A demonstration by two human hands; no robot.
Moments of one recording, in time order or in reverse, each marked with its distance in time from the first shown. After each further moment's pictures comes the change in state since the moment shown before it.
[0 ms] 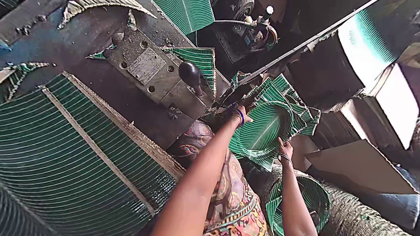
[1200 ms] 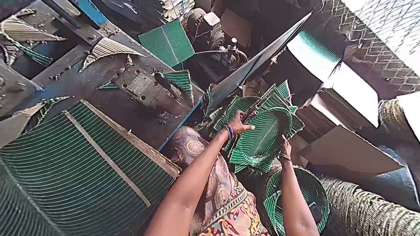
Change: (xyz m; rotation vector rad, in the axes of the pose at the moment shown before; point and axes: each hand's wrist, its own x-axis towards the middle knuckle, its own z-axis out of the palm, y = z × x) left_hand -0.076 0.042 0.038 -0.294 0.099 0.332; right_hand -0.018 0.005 -0.057 0.556 0.137 0.009
